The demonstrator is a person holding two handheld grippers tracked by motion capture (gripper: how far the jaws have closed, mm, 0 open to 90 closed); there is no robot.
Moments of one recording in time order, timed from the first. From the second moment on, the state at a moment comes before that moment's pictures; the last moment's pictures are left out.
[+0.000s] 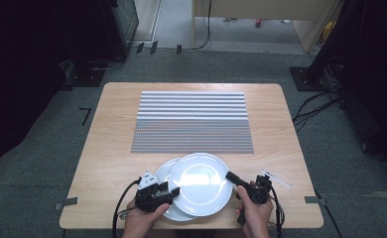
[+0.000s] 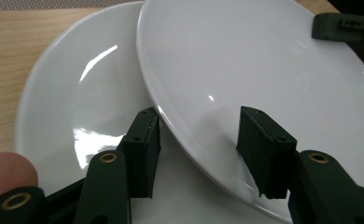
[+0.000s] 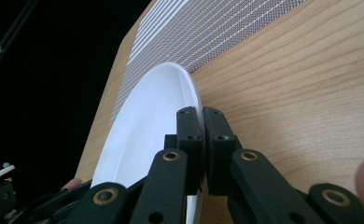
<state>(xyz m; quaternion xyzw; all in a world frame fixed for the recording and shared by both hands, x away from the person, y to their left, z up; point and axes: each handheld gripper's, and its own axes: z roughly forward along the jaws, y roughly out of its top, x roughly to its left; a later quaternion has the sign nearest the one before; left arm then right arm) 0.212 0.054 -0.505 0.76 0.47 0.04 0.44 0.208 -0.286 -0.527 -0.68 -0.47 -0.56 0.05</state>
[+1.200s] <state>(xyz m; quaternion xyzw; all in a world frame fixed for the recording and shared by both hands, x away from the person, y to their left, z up) 0.245 0.070 -0.452 0.70 0.50 0.01 0.51 0.244 -0.277 -0.468 -0.64 -0.47 -0.61 0.01</state>
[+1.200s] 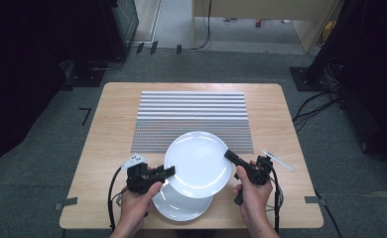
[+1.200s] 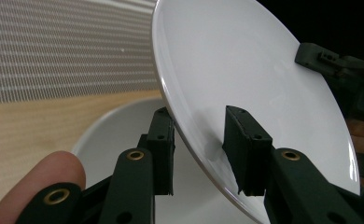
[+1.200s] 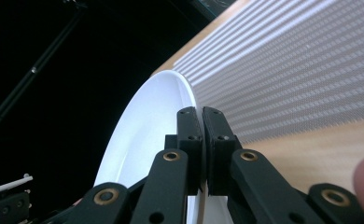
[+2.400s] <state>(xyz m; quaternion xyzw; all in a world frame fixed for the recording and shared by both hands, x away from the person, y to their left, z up) 0.376 0.082 -0.442 0.69 0.54 0.04 0.47 0.371 -0.254 -0.465 -0.67 -0.45 -0.59 0.03</state>
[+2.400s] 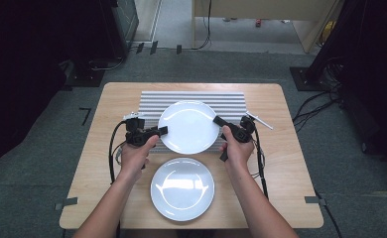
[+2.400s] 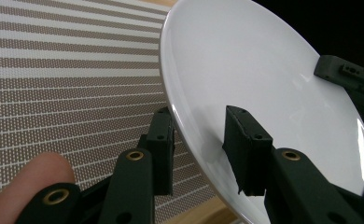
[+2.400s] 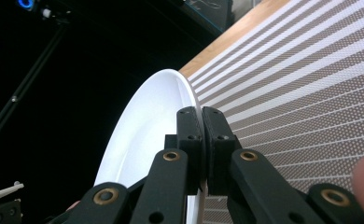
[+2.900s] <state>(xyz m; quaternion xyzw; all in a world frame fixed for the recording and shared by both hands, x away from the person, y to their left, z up) 0.432 0.068 -0.474 0.70 0.57 0.03 0.42 0.402 -0.253 -0.503 -0.71 -0.42 -0.56 0.03</state>
